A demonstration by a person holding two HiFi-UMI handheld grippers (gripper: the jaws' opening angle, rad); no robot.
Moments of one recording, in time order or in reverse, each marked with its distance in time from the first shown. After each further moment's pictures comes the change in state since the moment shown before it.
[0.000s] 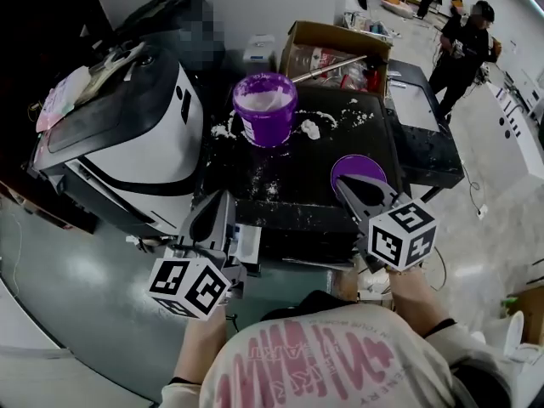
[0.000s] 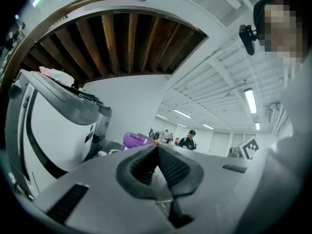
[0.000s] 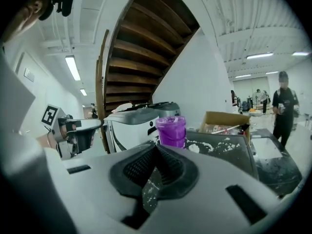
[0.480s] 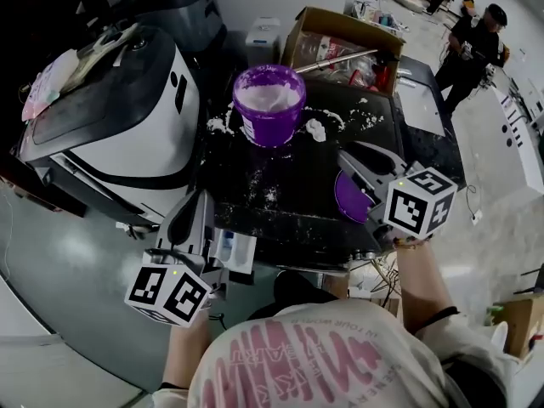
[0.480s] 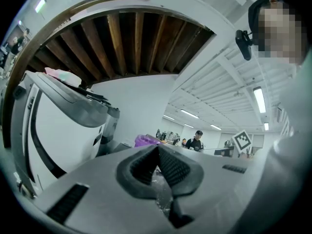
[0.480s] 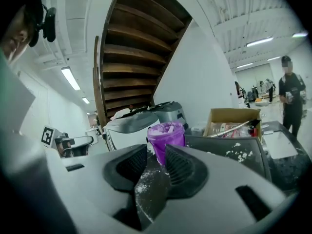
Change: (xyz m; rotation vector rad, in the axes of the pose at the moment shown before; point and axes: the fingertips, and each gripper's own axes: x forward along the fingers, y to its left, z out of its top) left arm 0.022 0.047 0.005 -0.016 -0.004 0.085; right arm 0.061 -0.056 0.044 0.086 0.005 0.086
